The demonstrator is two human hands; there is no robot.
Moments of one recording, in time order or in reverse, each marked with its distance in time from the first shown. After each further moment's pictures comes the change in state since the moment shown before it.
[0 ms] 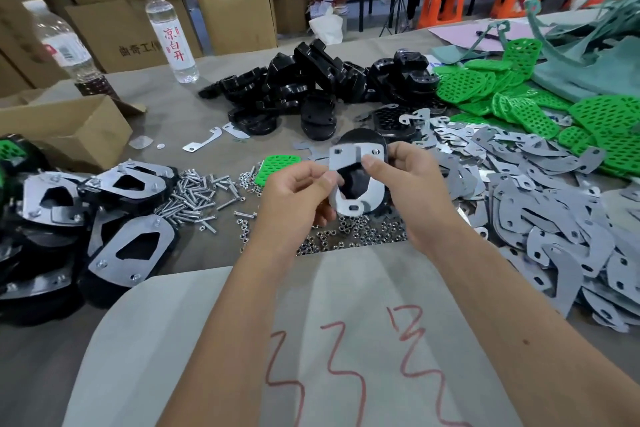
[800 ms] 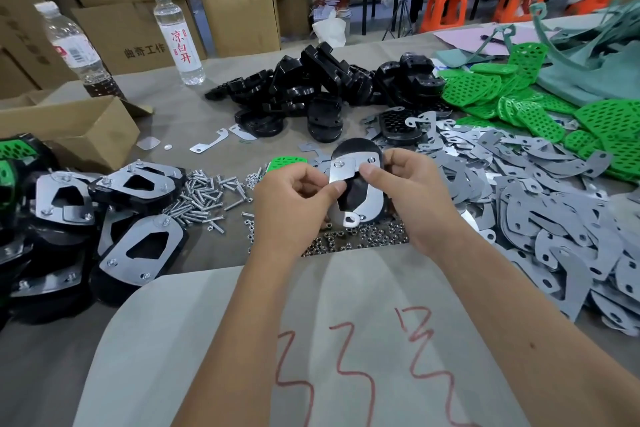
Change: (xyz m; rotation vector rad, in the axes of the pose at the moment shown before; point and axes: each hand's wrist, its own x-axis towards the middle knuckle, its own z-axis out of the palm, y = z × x) left_hand 0.004 -0.006 -0.008 0.315 0.202 0.147; right_hand -0.003 0.001 0.003 0.050 -0.081 -0.001
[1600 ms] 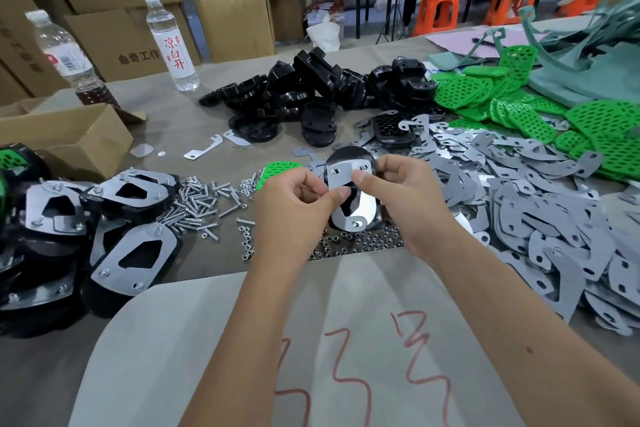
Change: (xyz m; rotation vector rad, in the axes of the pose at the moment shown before) left_hand -0.005 0.006 0.008 -0.064 0.011 -0.030; right_hand 0.001 0.003 -0.002 -0.035 0.012 0.015
